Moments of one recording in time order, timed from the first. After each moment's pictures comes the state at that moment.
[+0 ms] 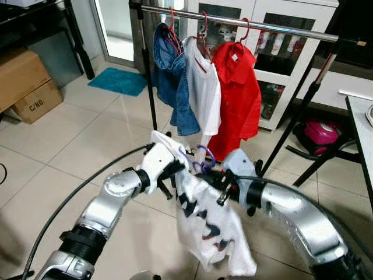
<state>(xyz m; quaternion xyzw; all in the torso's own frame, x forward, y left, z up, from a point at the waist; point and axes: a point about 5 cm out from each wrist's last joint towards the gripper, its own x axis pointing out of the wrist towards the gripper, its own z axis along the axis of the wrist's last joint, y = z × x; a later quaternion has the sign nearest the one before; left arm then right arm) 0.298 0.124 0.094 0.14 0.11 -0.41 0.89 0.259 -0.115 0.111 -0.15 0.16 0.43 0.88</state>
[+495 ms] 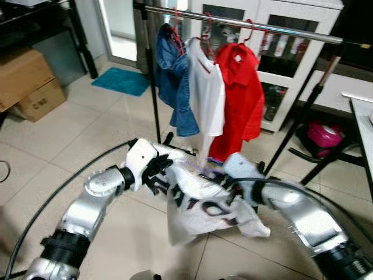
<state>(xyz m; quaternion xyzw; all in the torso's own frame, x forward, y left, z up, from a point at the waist) 0.298 0.153 0.108 0.15 0.10 -0.40 0.90 0.272 -0.137 0.094 -0.22 0.22 0.39 0.87</state>
